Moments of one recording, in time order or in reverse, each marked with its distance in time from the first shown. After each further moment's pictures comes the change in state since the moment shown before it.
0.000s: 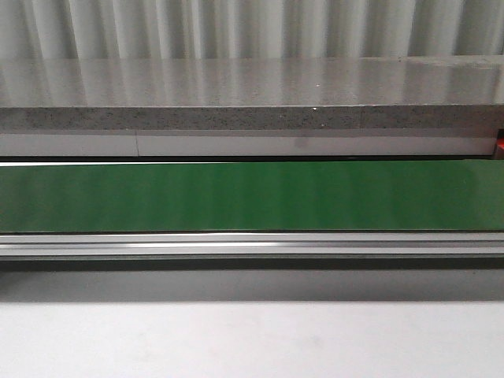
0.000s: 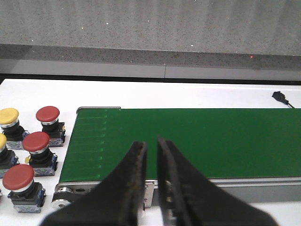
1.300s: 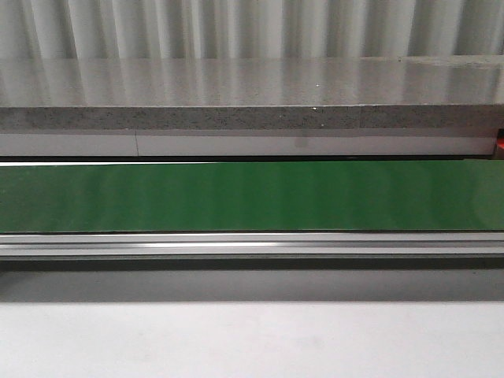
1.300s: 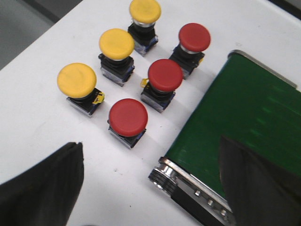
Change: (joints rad) left arm 0.324 0.805 -0.217 0.304 -0.022 -0.548; right arm 0.000 0.000 0.000 0.000 0.000 0.000
